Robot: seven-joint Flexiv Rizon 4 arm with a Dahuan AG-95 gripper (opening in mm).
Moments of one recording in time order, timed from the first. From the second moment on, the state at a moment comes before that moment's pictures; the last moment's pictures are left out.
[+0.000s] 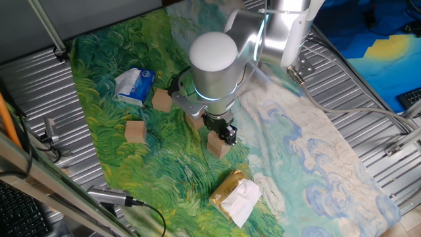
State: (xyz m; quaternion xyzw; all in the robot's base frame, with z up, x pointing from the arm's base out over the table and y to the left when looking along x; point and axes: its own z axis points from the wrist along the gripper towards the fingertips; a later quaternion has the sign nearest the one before) arm 0.401 0.217 0.100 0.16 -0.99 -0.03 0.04
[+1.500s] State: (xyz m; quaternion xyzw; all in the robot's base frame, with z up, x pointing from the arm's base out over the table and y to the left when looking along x) arm 0.400 0.221 0.094 0.15 -0.99 -0.02 0.03
